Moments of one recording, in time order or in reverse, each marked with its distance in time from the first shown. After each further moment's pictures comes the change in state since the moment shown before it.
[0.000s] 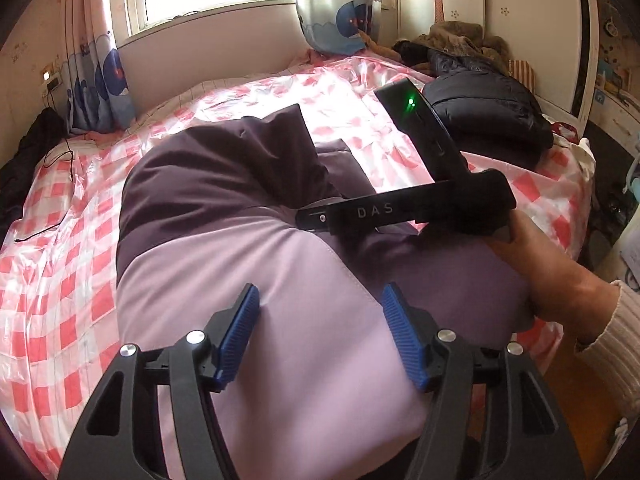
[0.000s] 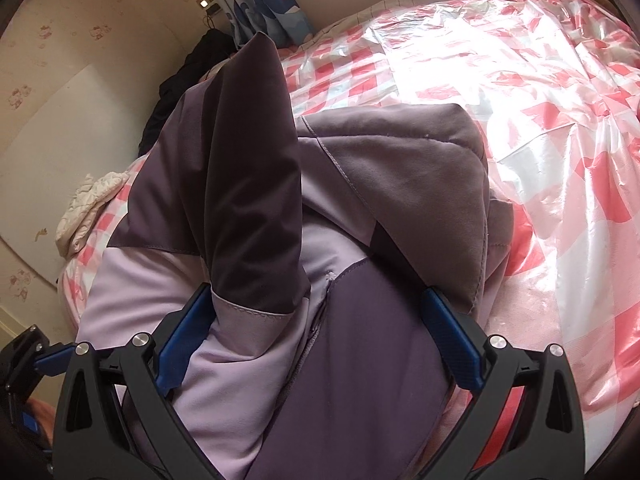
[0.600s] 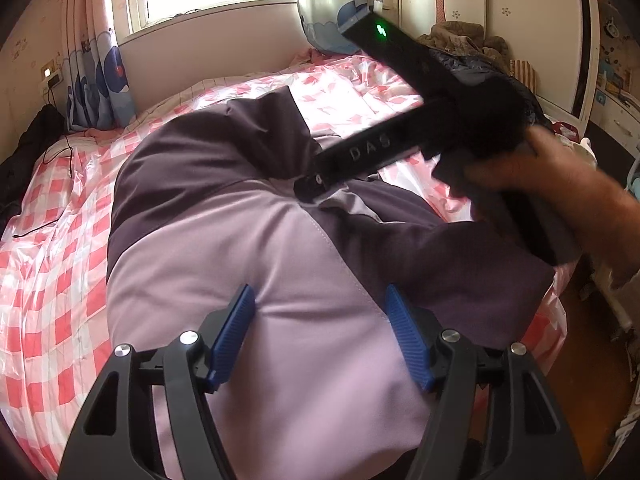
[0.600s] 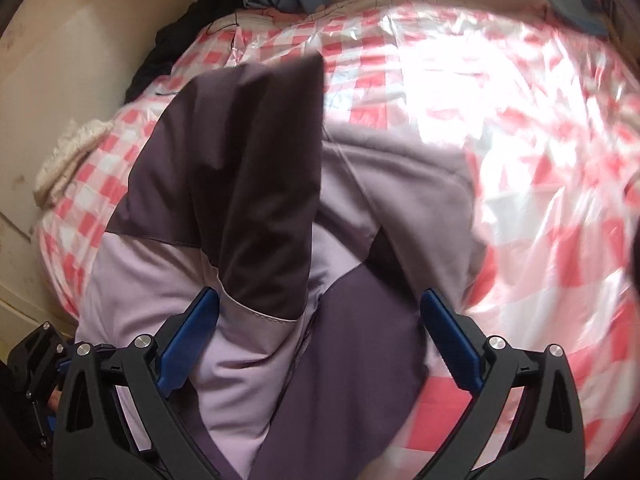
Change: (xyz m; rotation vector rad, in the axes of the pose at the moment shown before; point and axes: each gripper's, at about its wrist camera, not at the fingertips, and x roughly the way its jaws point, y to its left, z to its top) left arm 0.009 -0.002 -0.007 0.002 -0.002 -0.002; right arm -0.022 0.046 0.043 -0.190 0.144 -0.183
